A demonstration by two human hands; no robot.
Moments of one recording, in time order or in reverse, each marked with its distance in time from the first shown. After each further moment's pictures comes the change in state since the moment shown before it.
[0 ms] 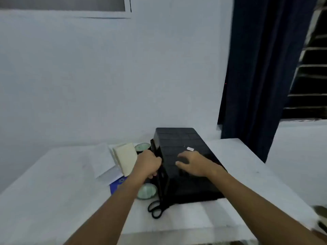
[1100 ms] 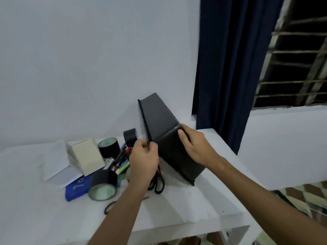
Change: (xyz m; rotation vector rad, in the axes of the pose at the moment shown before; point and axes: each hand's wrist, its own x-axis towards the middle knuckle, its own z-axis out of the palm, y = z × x) left_hand -0.010 0.074 0.112 -0.623 0.341 0.096; right_hand -0.045 0.076 -0.076 0.224 0.421 -0.140
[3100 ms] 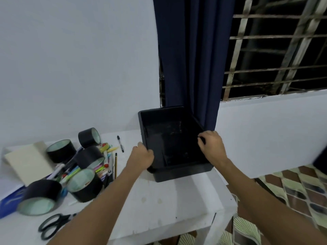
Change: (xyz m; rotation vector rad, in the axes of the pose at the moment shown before) left_hand 0.034 -0.045 0.184 0.745 -0.364 -0.031; right_hand -0.030 0.243 -0.096 -0.450 0.266 0.182
